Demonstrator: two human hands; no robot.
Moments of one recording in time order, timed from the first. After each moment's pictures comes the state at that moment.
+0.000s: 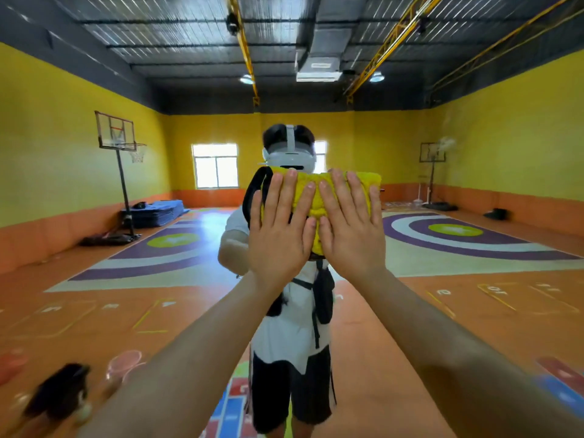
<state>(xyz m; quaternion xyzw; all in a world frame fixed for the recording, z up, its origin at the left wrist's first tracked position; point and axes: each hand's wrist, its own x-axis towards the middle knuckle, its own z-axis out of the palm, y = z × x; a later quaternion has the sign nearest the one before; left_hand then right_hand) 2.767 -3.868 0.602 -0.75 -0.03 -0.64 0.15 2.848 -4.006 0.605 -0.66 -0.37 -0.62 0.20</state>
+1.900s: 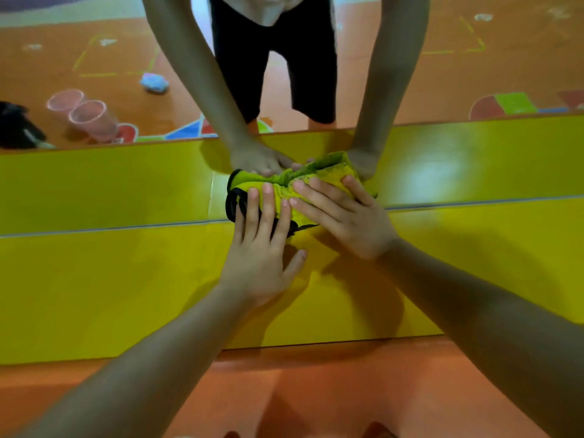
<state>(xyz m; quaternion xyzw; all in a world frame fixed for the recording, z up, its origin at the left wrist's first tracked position) 2.718 -3.977 -0.118 -0.98 -0.07 -0.18 -0.01 2.886 -4.138 -0.101 -0.69 -0.61 -0.39 0.04</state>
